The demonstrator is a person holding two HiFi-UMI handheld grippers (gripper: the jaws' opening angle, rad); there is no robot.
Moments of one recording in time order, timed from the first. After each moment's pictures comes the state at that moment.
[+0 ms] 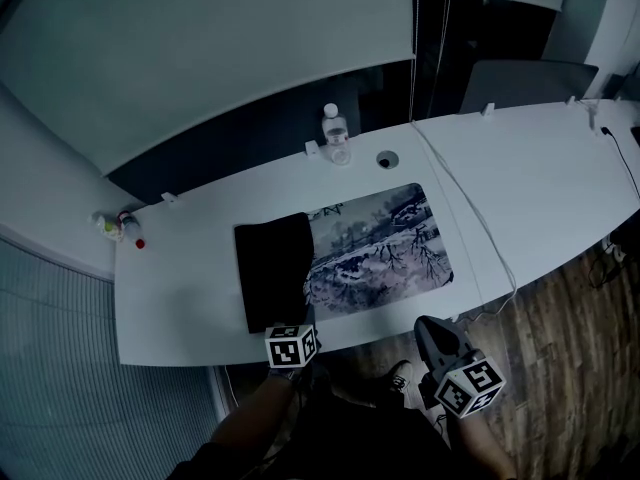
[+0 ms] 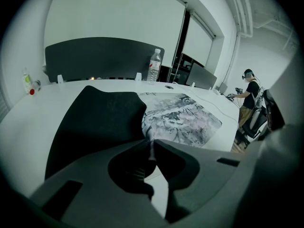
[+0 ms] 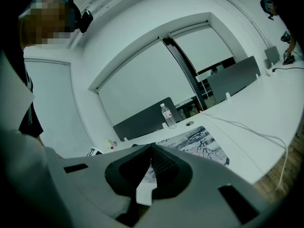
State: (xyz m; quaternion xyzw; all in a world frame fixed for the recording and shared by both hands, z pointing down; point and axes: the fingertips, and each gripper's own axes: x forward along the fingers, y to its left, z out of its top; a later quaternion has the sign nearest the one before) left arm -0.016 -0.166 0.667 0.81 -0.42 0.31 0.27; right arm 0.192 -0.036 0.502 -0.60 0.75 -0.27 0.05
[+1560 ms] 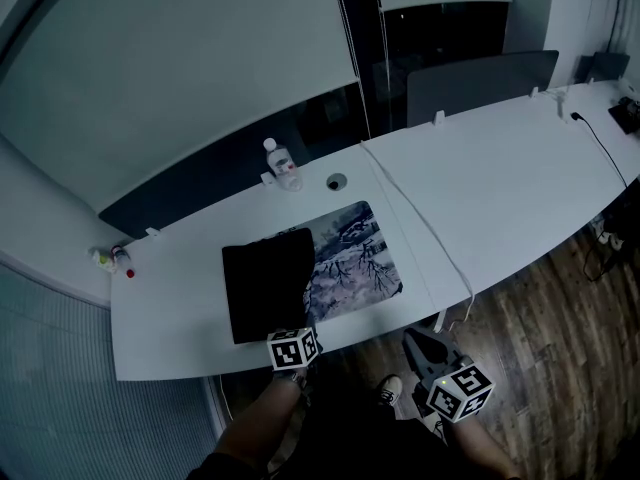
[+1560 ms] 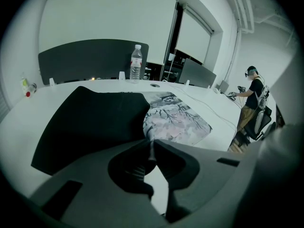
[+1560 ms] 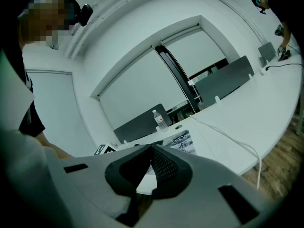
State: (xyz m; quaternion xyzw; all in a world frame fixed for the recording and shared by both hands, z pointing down) left arm 0.102 -0.131 0.663 0.80 -0.43 0.32 0.27; right arm 0.289 0.029 0.506 -0.59 0.76 -0.27 0.07
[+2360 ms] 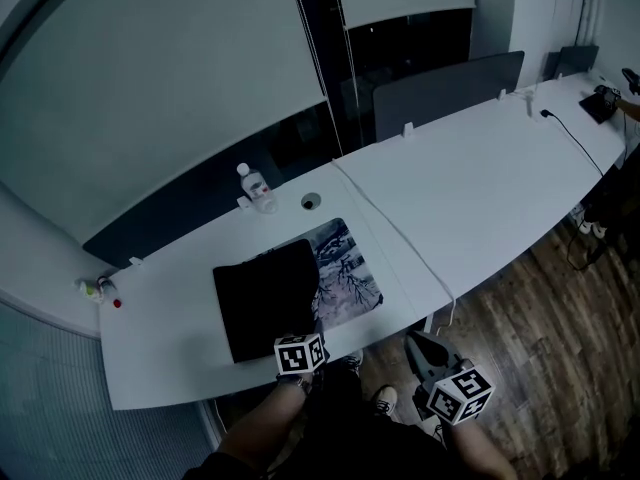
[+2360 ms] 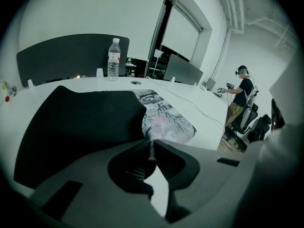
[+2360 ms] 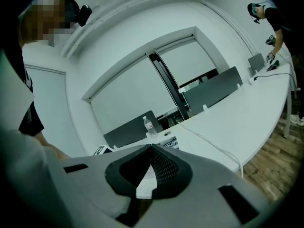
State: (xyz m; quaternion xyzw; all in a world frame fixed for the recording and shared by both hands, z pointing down) left arm 0.172 -0.121 0.662 0.83 -0.35 0.32 0.27; right arm 0.325 0.043 0.498 -0.64 0.72 -0.25 0.08
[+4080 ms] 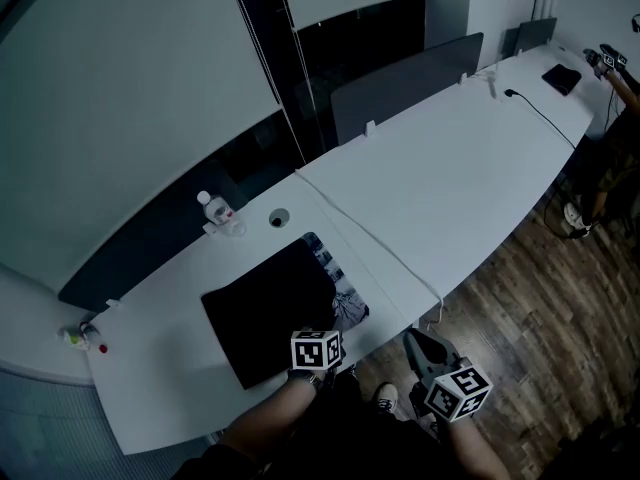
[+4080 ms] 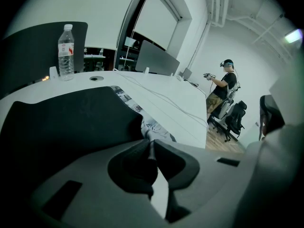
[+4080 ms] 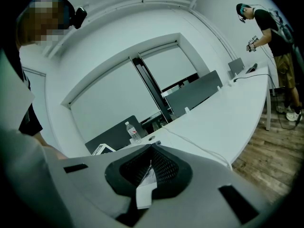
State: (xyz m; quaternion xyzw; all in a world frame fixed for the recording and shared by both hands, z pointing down) left arm 0.278 -0.123 0.665 0.87 -0.20 0.36 0.25; right arm 0.361 0.022 0.507 -0.72 0.63 -0.27 0.11
